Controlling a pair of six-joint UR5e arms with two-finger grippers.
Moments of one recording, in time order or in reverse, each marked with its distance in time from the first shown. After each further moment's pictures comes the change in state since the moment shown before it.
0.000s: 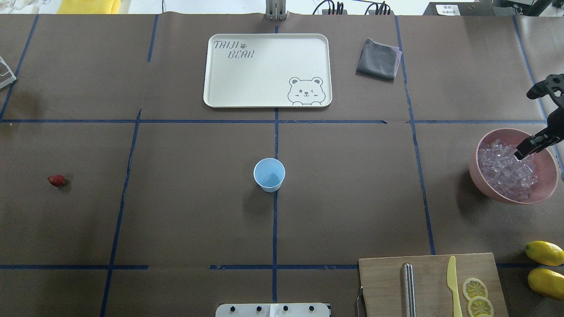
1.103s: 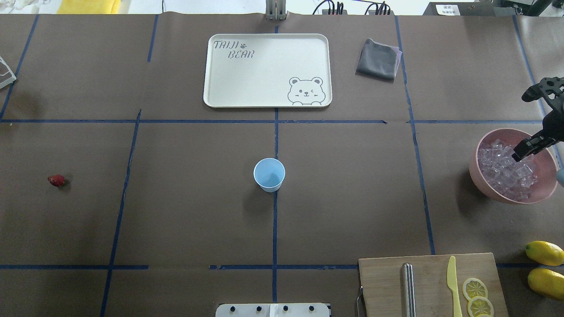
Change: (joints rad) left arm 0.000 -0.003 -0.001 0.000 -0.002 0.000; right arm -0.003 -0.002 -0.015 0.001 -0.003 -0.004
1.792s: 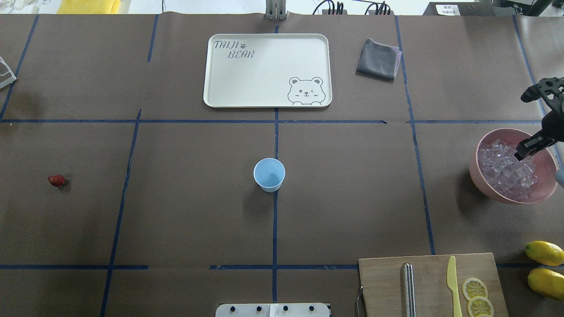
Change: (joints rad) left arm 0.000 -0.001 0.000 0.000 0.000 0.000; right arm -0.003 0.002 -0.001 0.000 0.001 0.000
